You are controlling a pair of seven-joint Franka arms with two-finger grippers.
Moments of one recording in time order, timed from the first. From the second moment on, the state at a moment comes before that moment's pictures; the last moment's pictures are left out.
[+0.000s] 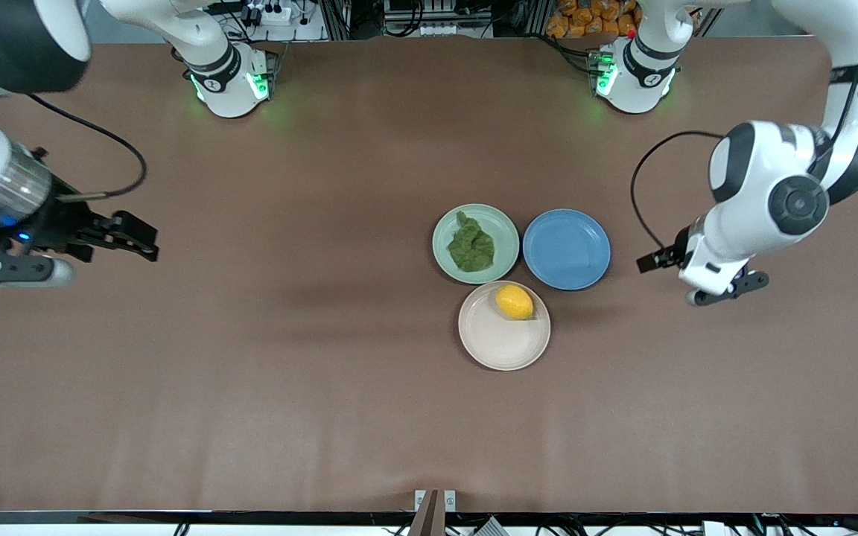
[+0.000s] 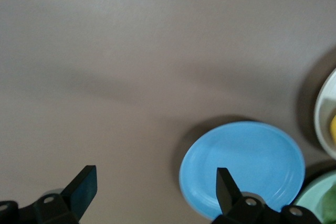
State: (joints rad) left arm -0.08 0.15 -0.07 -2.03 0.00 2.01 -0.40; right arm 0.34 0.26 -0.24 -1.24 0.10 1.53 0.14
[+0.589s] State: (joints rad) left arm -0.07 0.04 -0.03 -1.87 0.00 1.88 -0.29; right arm 0.24 0.20 -0.24 -1.23 0.10 1.51 0.03
